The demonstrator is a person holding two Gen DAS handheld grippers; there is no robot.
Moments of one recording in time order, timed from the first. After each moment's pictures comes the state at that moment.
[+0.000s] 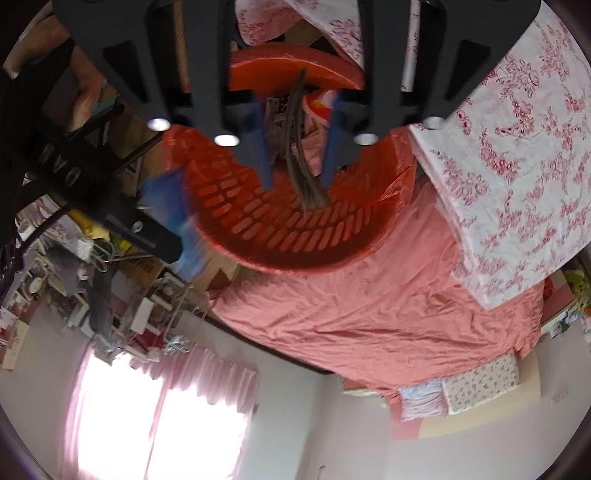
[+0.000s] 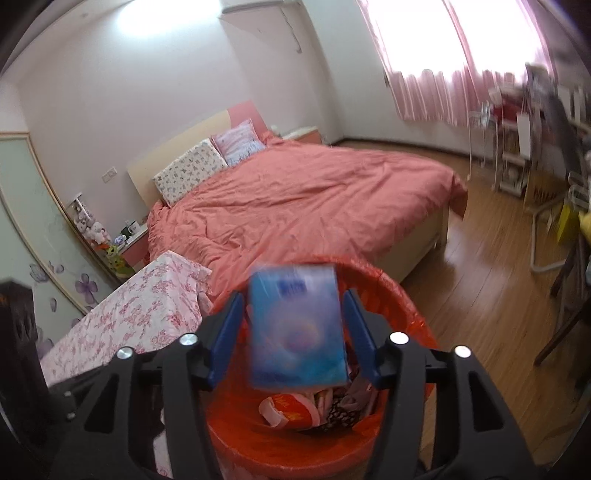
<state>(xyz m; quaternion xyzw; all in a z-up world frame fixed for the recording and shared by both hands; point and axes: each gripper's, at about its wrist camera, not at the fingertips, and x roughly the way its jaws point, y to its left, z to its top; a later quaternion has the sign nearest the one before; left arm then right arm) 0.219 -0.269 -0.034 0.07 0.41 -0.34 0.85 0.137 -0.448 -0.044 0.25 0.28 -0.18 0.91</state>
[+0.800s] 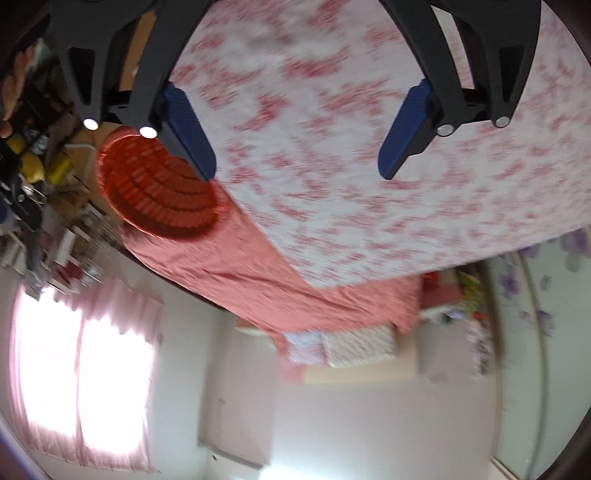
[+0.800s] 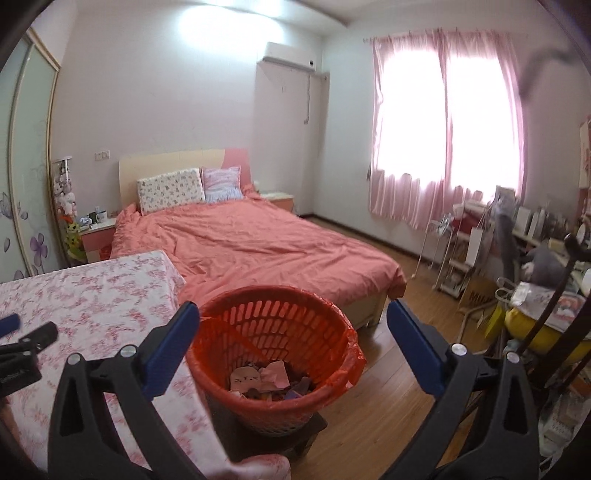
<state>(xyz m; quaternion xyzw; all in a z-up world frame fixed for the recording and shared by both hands) 0.114 -0.075 0.017 0.03 0.28 -0.14 0.95 0.019 -0.293 0.022 0.02 0.18 -0.28 0.94</state>
